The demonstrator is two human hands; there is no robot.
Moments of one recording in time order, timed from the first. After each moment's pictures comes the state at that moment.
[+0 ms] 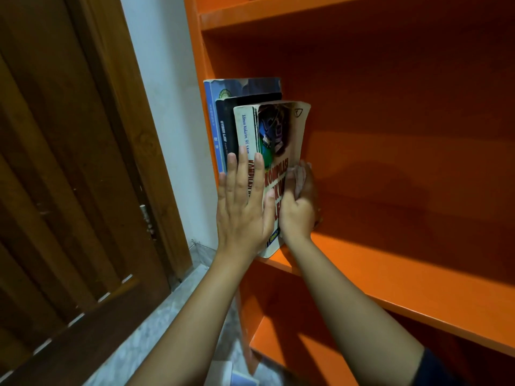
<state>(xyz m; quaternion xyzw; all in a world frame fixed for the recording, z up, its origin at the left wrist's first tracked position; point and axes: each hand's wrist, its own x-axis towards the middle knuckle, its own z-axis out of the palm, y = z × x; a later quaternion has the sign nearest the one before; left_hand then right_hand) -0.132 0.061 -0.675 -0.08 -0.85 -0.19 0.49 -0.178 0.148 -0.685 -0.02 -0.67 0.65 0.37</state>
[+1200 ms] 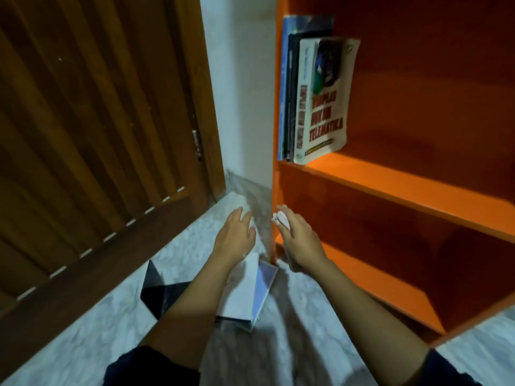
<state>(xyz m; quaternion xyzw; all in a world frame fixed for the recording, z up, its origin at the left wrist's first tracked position) 0.057 -0.019 -0.789 0.04 -0.97 -0.21 0.05 0.032 0.147 -0.797 0.17 -0.91 0.38 0.03</state>
